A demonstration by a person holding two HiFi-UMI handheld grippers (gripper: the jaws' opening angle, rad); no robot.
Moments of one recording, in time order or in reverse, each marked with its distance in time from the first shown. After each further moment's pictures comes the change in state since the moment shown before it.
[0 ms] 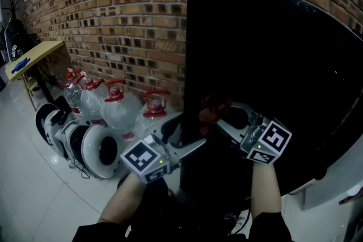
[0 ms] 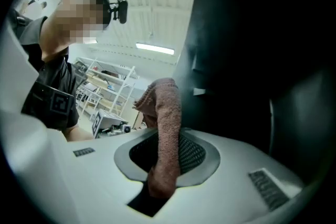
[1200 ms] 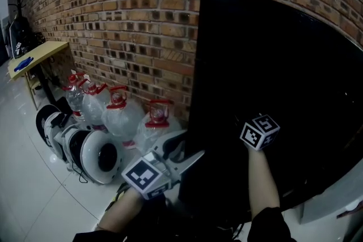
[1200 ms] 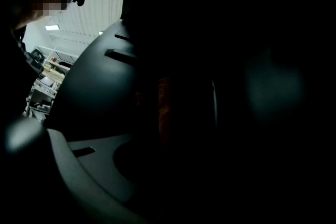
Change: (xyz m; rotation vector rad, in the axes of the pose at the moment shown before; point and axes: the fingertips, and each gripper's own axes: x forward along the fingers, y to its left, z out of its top) left arm -0.004 0.015 -0.006 0.029 -0.018 0.076; right arm 0.007 -0.158 -0.071 0.113 0.037 -0.404
